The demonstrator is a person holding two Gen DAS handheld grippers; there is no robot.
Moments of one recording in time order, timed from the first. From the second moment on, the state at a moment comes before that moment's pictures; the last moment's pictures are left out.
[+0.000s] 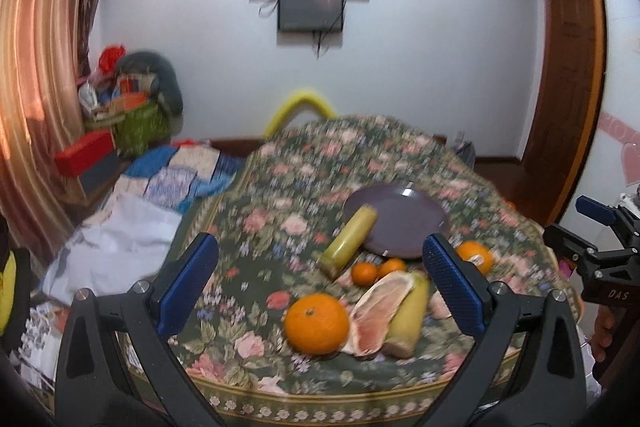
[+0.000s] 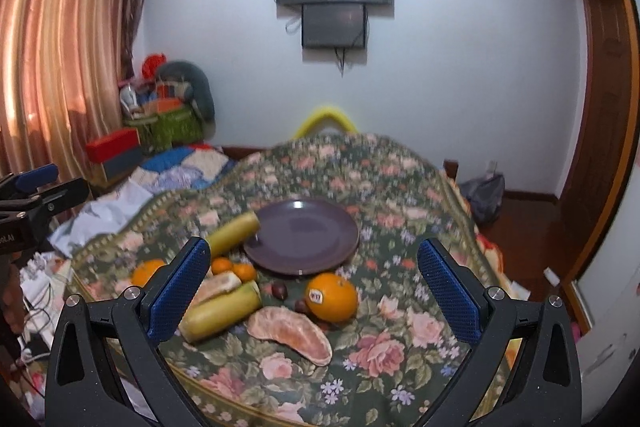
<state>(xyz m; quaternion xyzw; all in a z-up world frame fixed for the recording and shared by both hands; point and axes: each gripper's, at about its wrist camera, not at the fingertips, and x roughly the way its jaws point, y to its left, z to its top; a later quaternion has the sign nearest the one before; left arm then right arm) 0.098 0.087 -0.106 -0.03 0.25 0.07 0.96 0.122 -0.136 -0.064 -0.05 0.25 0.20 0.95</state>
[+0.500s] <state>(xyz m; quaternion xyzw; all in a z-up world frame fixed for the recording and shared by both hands) 0.142 0.109 -0.193 -0.05 0.37 0.06 0.93 0.167 -0.119 -0.148 -0.08 0.37 0.21 0.90</state>
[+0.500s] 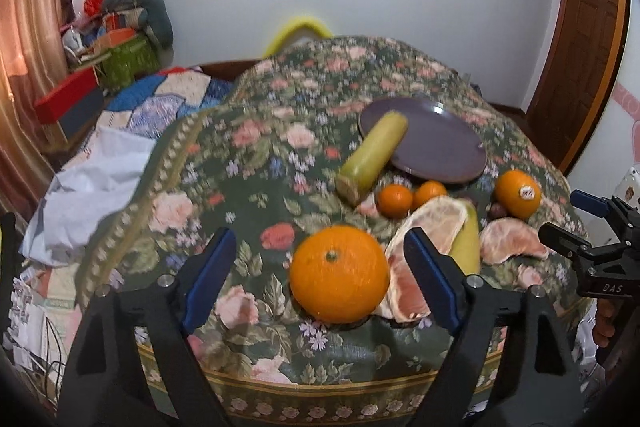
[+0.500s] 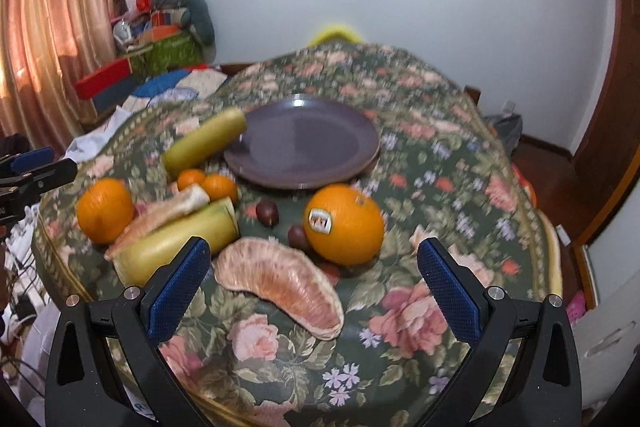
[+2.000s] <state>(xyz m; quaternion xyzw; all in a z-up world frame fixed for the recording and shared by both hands) 0.166 0.089 -0.213 -0.07 0.40 0.01 0.91 0.172 -0.123 -0.190 -0.07 0.44 0.26 0.86</state>
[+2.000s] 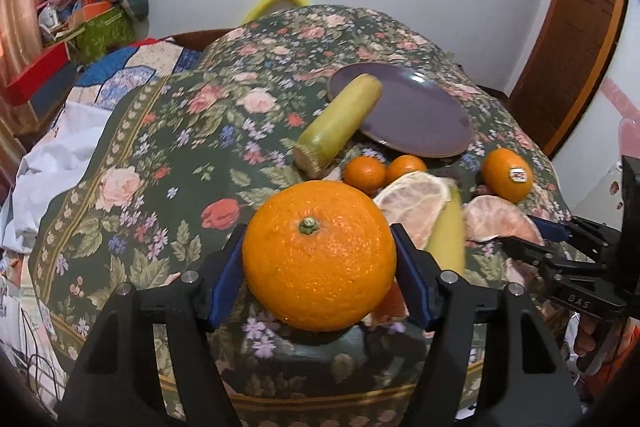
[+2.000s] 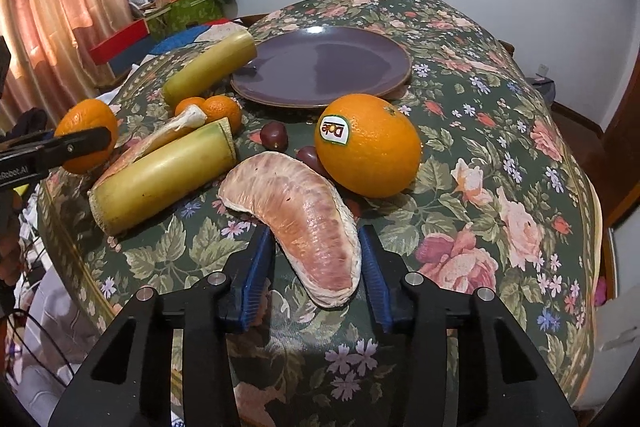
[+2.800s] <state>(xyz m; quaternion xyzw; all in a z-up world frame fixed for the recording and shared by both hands) 0.179 0.027 -0.199 -0.06 0.40 -0.06 0.91 0.177 -0.109 -0.186 -0.10 0.41 0.31 0.85</state>
